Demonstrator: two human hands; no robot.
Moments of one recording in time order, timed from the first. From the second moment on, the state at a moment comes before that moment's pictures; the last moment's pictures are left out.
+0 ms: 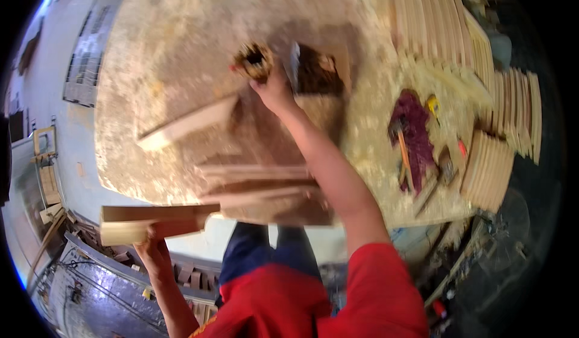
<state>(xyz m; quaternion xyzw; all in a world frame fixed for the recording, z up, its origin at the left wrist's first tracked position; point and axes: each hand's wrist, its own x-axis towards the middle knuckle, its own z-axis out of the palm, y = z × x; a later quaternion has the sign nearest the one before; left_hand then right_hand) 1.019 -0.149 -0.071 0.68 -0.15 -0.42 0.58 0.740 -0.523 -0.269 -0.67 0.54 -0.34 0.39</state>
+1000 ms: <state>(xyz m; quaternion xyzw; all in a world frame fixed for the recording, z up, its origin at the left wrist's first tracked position) 0.760 -0.261 -0.021 0.44 -0.56 -0.58 0.39 0.519 -0.248 -0.066 -0.74 0.47 -0.30 0.37</state>
